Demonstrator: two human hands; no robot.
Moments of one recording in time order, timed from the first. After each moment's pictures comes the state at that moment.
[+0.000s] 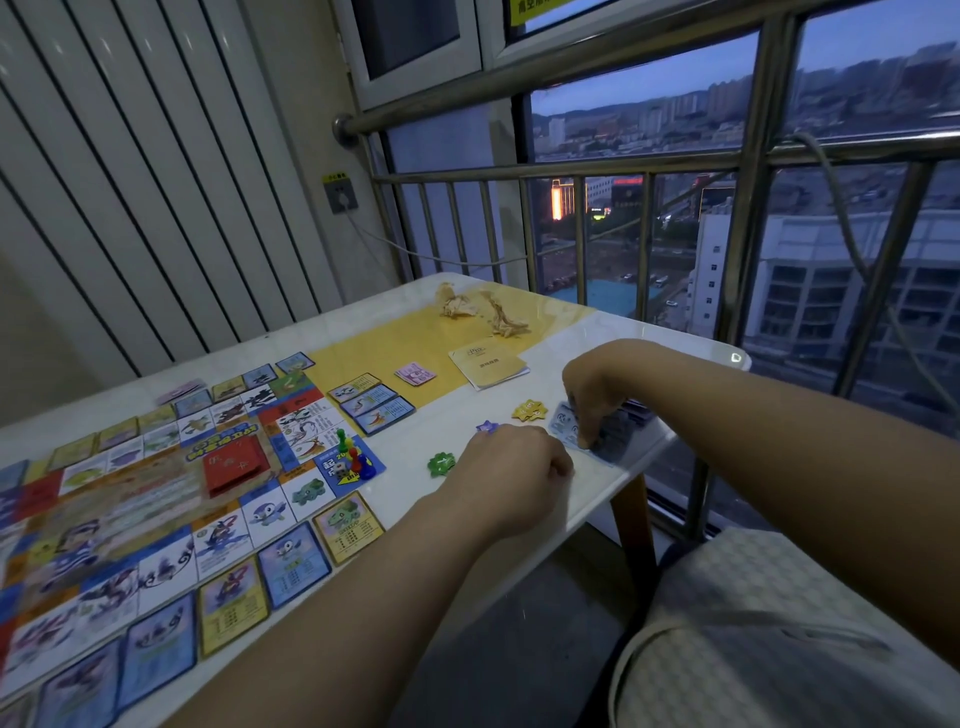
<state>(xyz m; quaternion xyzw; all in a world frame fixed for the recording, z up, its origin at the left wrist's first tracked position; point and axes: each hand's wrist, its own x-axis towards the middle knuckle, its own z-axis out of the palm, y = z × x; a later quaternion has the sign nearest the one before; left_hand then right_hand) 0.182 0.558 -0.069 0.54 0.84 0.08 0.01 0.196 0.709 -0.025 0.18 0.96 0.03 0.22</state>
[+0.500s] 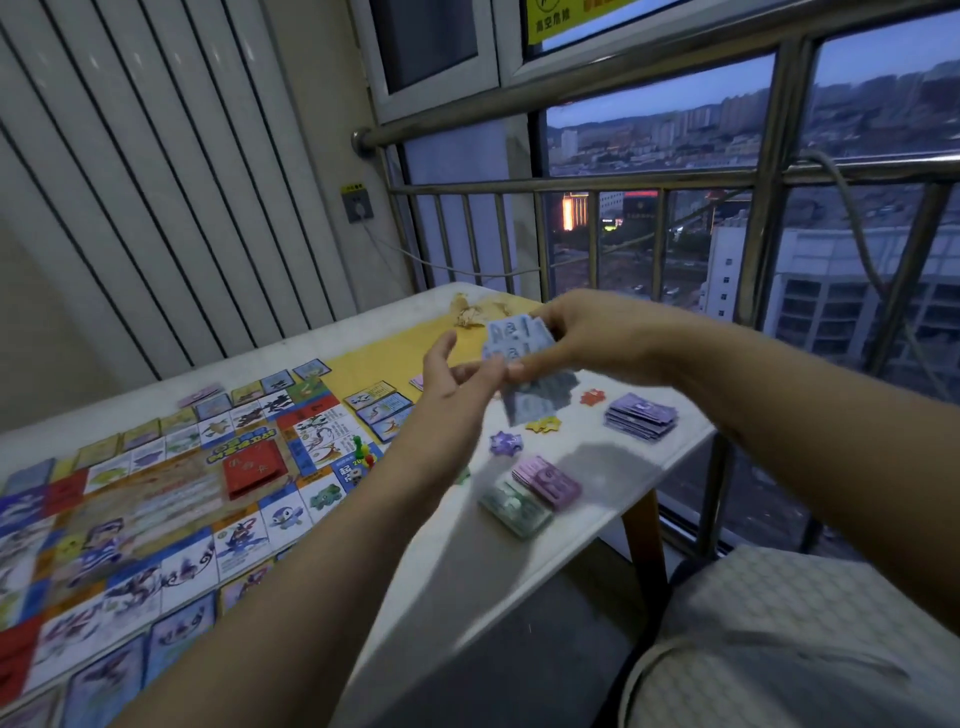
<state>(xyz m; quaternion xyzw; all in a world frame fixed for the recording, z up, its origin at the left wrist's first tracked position) 0.179 0.518 -0.016 0.29 0.69 0.64 0.18 0.243 0.667 0.036 0.06 0.88 -0.47 -0.03</state>
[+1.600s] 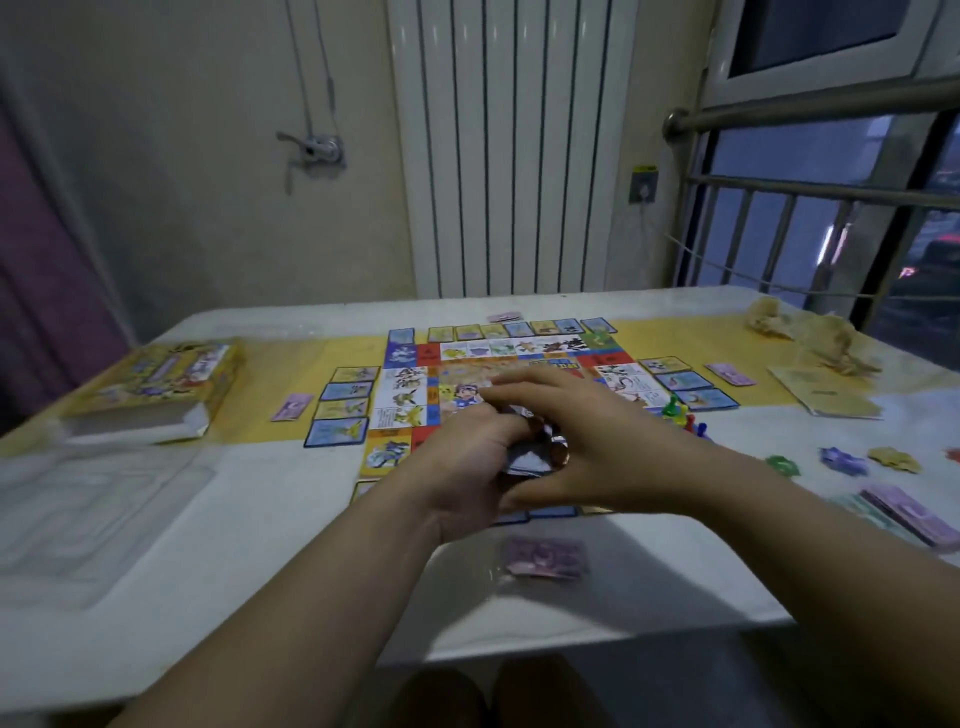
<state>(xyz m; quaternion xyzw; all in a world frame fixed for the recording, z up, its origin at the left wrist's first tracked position) 0.183 0.263 -0.020 0.10 0.57 0.79 0.22 0.190 0.396 -0.005 -0.34 0.91 -0.19 -0.11</state>
